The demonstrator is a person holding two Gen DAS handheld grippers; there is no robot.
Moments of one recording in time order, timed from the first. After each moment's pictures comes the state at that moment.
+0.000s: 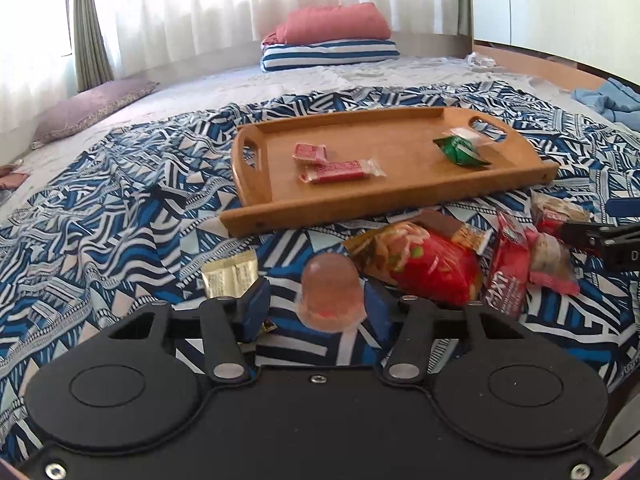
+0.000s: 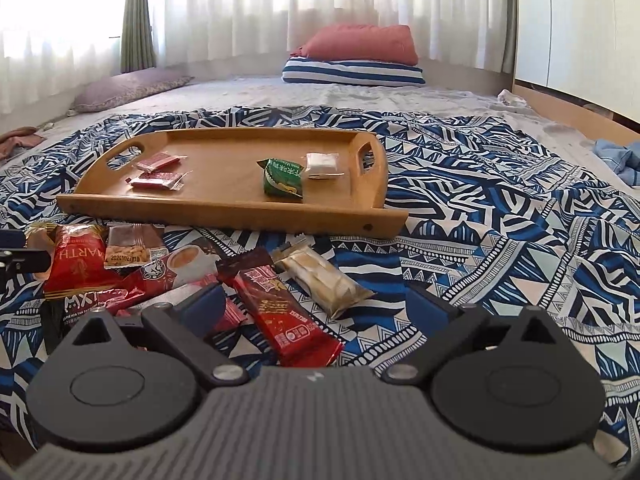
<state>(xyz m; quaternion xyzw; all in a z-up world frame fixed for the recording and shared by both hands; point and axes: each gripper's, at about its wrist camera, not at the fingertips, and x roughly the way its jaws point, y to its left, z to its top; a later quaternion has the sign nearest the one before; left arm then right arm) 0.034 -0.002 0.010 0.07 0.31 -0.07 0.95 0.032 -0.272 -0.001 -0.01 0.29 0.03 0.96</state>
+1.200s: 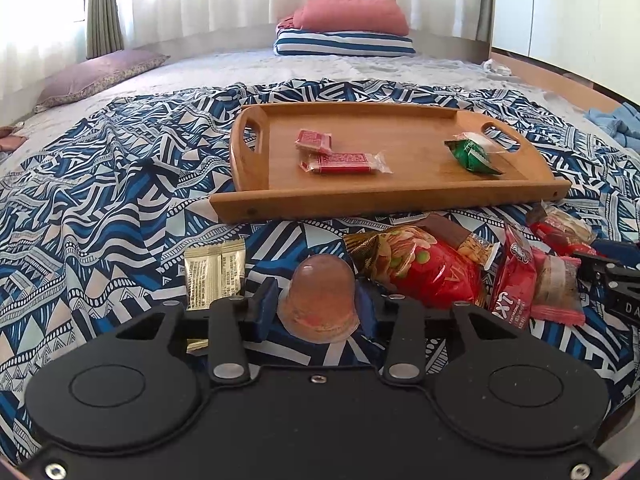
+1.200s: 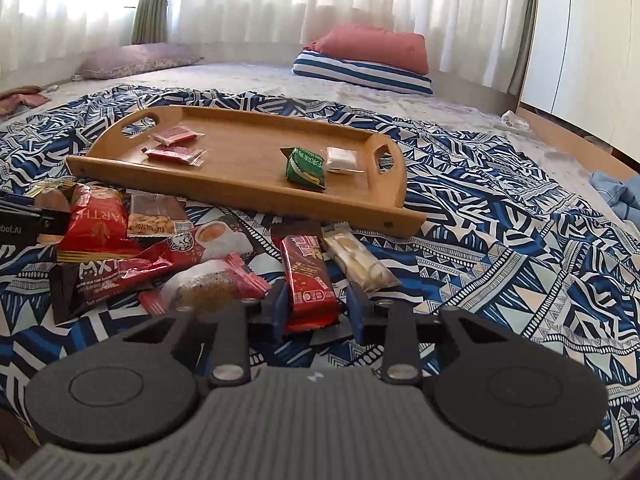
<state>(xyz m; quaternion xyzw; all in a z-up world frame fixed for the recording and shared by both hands) 0.054 -0.001 0.001 0.03 0.33 -0.06 0.94 0.023 -0.240 -0.002 -0.07 0.29 0.02 0.95</state>
